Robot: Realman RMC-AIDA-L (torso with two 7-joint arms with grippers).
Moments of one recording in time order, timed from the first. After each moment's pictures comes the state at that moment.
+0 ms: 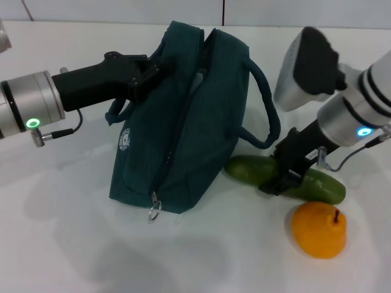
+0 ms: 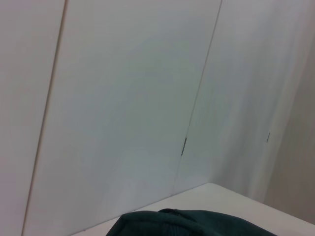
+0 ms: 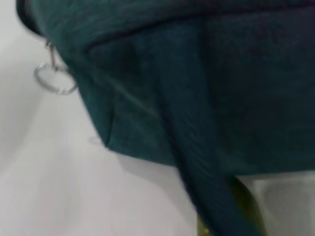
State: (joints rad) left arm -0.52 -2.08 0.72 0.63 1.72 1.46 -1.37; right arm 0.84 2.02 -1.64 -0.95 -2.26 -1.31 2.18
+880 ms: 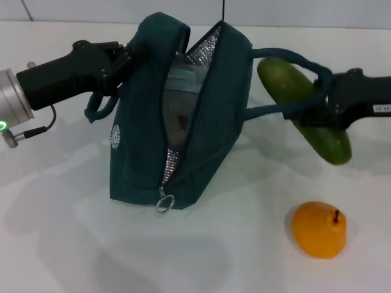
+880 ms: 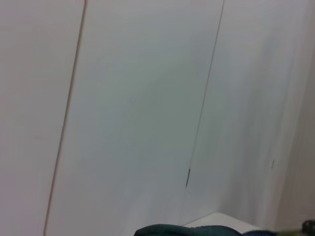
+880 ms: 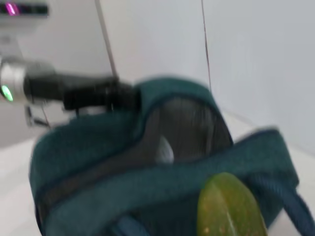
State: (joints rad) left arm -0.44 -2.08 0.71 0.72 1.63 1.54 -1.36; right arm 0.43 2.02 -1.24 -1.24 -1.84 -1.35 1.88
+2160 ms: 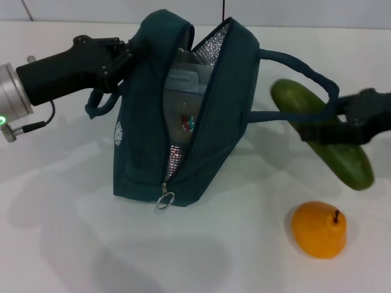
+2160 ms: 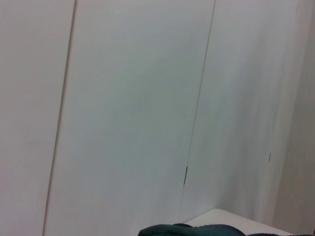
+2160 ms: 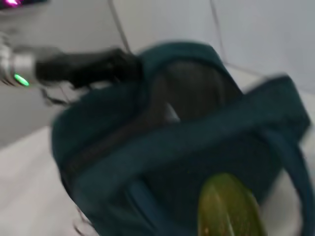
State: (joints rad) left arm -0.45 -2.07 0.72 0.73 1.64 1.55 -1.35; right arm 0.50 1.96 -1.17 -1.13 -1.88 -1.51 1.99
